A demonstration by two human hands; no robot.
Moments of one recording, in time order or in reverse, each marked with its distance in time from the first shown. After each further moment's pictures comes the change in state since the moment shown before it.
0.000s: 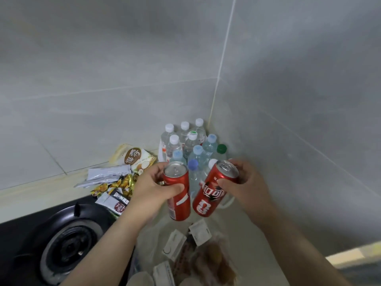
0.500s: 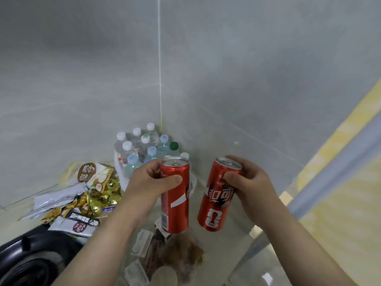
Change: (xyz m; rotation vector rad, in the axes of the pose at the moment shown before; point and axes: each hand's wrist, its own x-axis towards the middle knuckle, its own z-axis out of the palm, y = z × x) left_hand -0.046 0.046 0.060 -0.100 -0.360 0.090; right_hand -0.097 -0.019 -0.074 0.281 0.230 -0.003
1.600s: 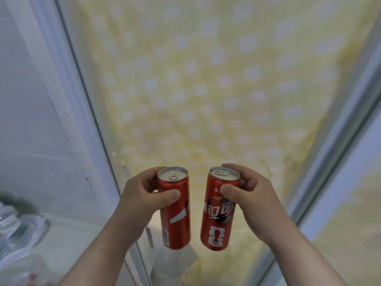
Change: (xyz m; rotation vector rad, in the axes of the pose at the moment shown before) left_hand -0.173 0.020 0.390 0.017 -0.655 0.212; right_hand -0.313 -0.054 -0.336 -0.050 0.595 -0.175
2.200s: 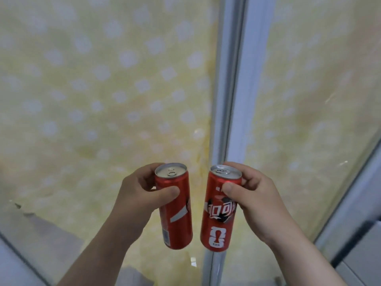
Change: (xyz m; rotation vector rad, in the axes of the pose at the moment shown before) left_hand 0.024 0.018 0.153 -0.149 -0.330 0.090; right_hand -0.067 -0.028 -0.133 0.049 0.376 -0.127
